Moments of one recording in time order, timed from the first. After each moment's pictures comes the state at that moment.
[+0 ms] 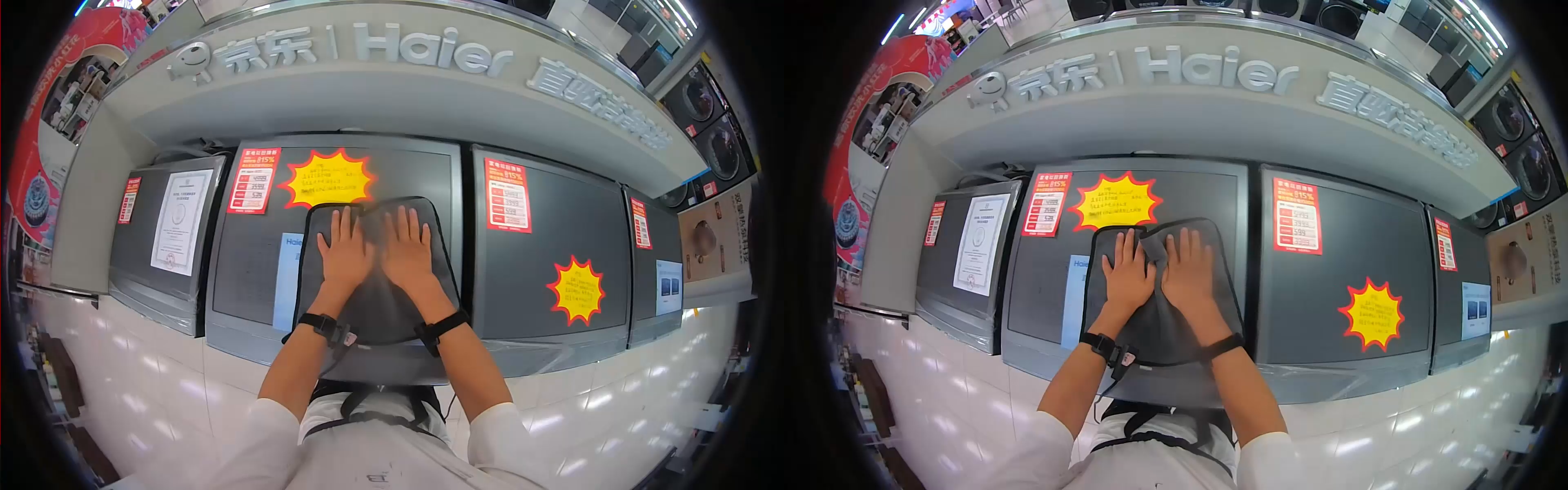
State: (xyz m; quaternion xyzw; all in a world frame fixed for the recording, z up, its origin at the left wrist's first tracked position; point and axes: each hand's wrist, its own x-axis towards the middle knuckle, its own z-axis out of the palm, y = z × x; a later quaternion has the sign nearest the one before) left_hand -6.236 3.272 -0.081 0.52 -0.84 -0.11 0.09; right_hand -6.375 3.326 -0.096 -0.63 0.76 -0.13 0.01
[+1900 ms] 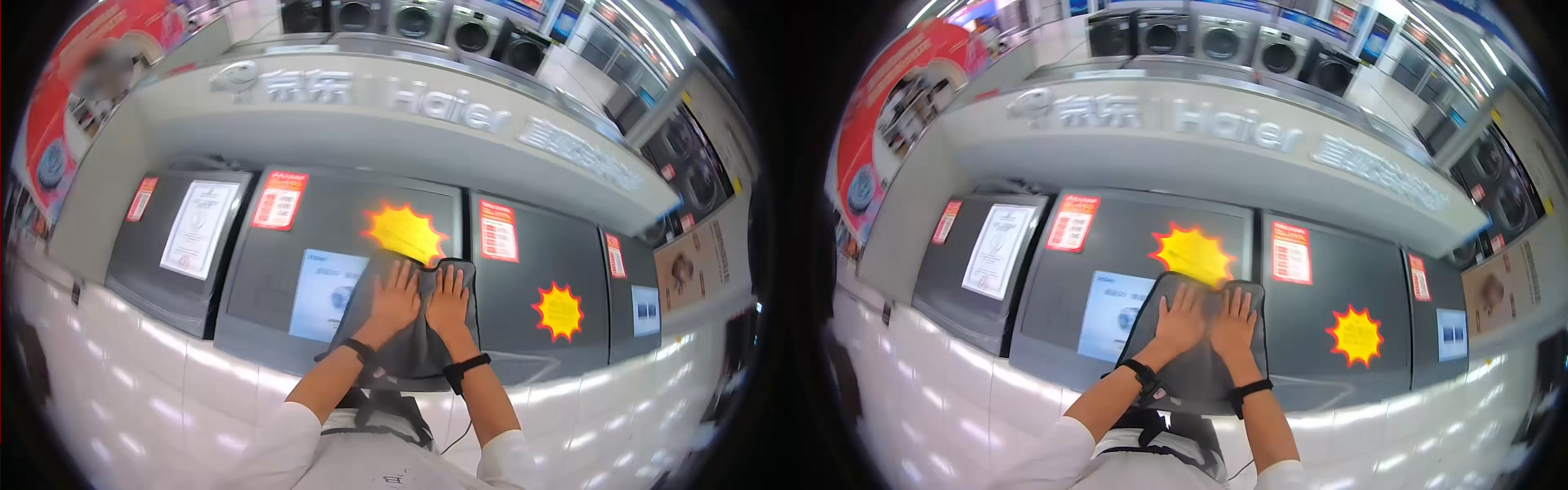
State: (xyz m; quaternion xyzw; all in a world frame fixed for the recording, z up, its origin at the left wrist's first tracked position) left_hand -6.255 3.347 -0.083 0.40 -0.91 -0.12 0.08; right_hand -6.392 3.419 -0.089 -0.56 0.83 -0.03 0.04
